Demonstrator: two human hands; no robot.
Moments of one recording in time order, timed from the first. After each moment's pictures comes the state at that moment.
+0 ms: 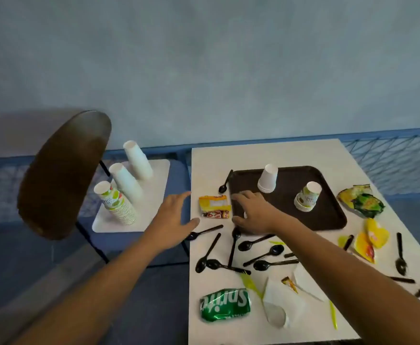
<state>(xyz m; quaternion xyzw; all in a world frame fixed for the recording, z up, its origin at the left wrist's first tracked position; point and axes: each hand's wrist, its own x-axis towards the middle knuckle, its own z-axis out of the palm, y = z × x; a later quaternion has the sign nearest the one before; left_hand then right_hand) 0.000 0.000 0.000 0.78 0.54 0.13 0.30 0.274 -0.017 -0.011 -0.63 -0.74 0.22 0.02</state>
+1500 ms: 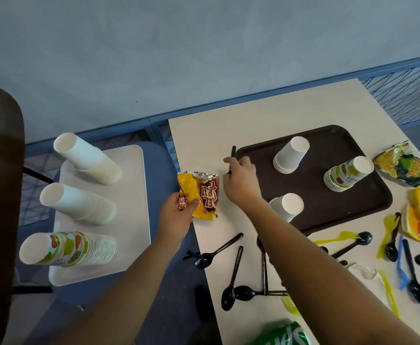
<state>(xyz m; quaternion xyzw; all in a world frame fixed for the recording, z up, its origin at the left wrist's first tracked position) 0.023 0.182 -0.167 0.46 0.60 0.26 0.61 0.218 0.182 -0.162 -0.82 -0.49 0.22 0.21</state>
